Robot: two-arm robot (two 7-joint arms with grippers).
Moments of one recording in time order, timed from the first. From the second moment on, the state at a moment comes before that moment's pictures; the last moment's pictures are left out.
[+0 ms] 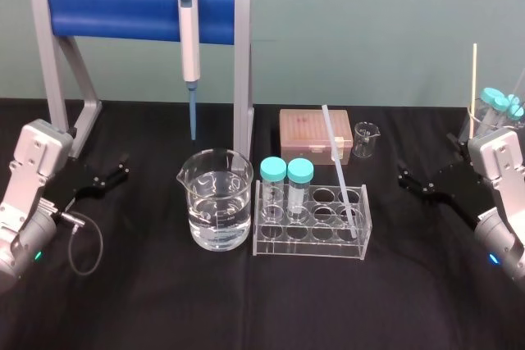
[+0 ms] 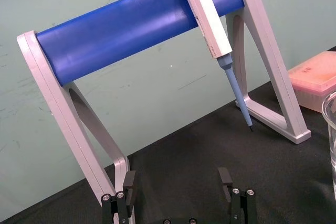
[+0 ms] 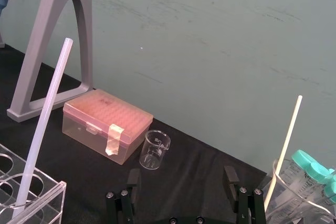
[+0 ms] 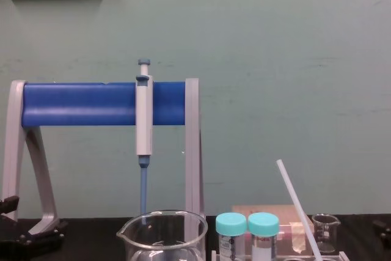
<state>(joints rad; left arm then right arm) -0.20 0.60 0.45 -1.41 -0.25 -0.12 0.03 0.20 0.60 -0.45 -1.41 0.25 -0.12 -0.03</state>
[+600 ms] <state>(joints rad) -0.20 0.60 0.45 -1.41 -0.25 -0.12 0.03 0.20 0.60 -0.45 -1.41 0.25 -0.12 -0.03</state>
